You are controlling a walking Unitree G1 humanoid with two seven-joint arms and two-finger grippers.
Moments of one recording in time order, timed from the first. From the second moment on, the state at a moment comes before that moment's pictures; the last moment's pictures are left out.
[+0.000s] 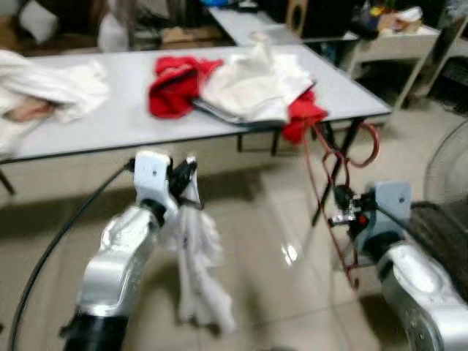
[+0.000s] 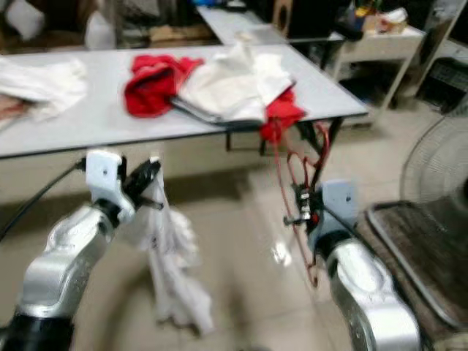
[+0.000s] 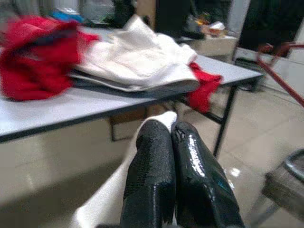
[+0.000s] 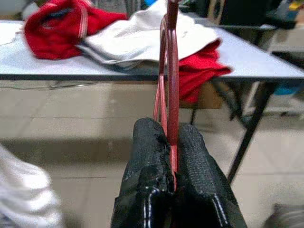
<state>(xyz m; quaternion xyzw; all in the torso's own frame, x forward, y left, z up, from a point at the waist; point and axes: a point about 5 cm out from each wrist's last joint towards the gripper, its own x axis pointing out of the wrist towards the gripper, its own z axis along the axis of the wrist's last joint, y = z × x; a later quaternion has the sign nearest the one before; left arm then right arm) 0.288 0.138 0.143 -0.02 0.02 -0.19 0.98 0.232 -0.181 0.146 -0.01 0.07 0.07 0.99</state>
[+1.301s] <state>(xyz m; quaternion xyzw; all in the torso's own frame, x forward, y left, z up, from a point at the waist) 0.314 0.141 0.174 -0.01 -0.02 -0.23 0.97 0.234 -0.187 0.186 -0.07 0.04 0.27 0.96</state>
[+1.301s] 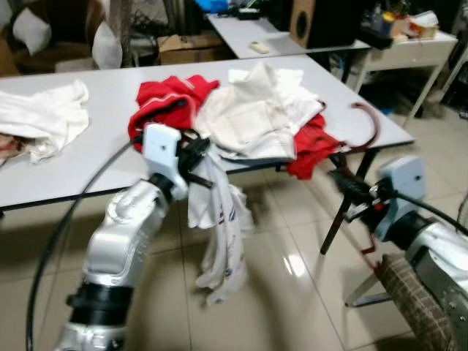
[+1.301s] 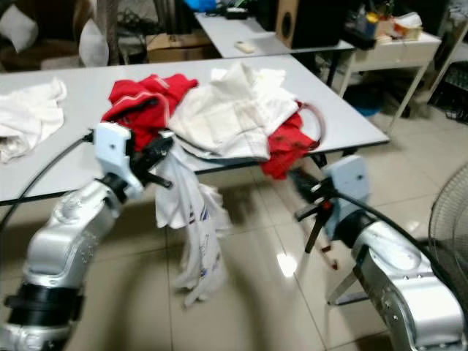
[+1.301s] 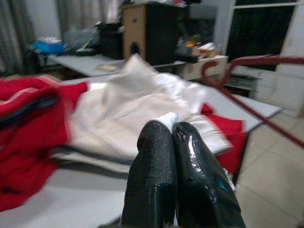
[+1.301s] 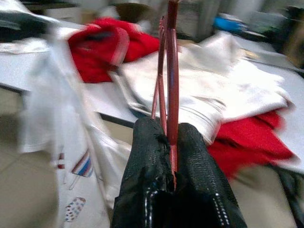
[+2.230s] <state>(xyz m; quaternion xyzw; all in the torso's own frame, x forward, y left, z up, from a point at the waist) 0.357 0.123 0.280 -0.01 -0.14 -0.33 0.93 0.207 -0.199 0.218 -0.13 0.13 0.51 0.84</state>
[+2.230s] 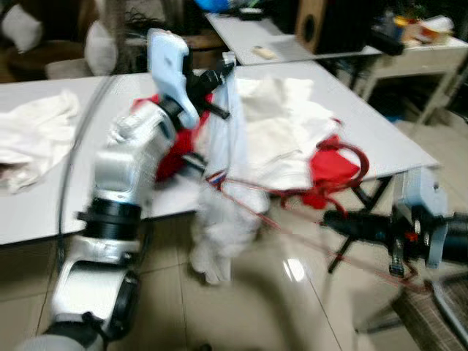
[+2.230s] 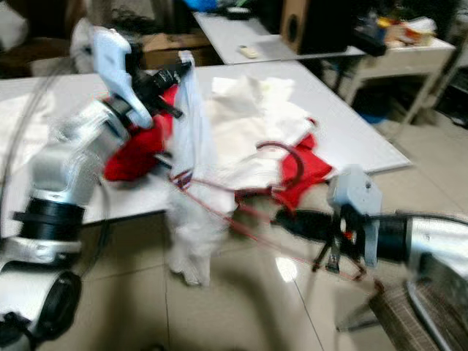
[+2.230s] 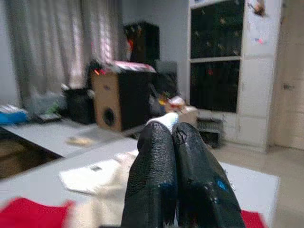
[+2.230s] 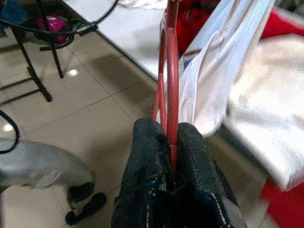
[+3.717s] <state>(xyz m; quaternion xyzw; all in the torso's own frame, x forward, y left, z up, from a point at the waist) 0.289 0.104 0.398 -0.09 -0.33 -0.47 0.82 0.373 -0.214 0.366 -0.23 -0.20 0.20 0.93</state>
